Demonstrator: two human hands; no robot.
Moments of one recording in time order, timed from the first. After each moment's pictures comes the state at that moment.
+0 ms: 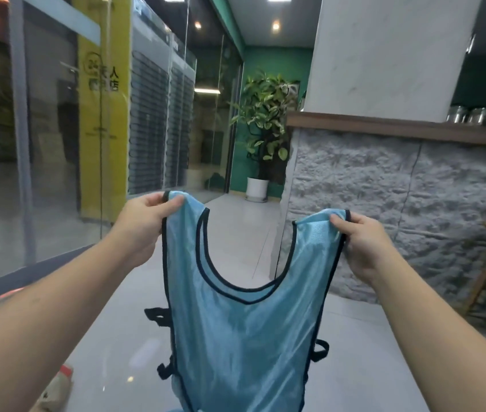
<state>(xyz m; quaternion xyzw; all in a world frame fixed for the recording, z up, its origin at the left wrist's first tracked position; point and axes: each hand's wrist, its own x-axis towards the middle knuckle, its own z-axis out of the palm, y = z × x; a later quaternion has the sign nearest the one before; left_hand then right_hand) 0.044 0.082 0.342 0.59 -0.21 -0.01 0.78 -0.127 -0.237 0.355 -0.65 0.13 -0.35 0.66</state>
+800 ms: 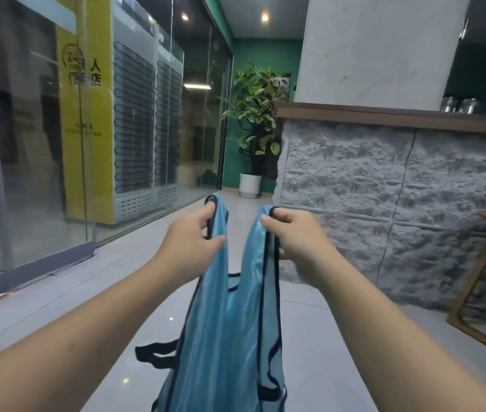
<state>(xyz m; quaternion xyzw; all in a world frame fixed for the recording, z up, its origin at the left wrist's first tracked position) 0.006 -0.007 0.320 0.77 -0.33 0.10 0.54 -0.067 -0.189 0.338 -0.79 0.08 -0.26 0.56</state>
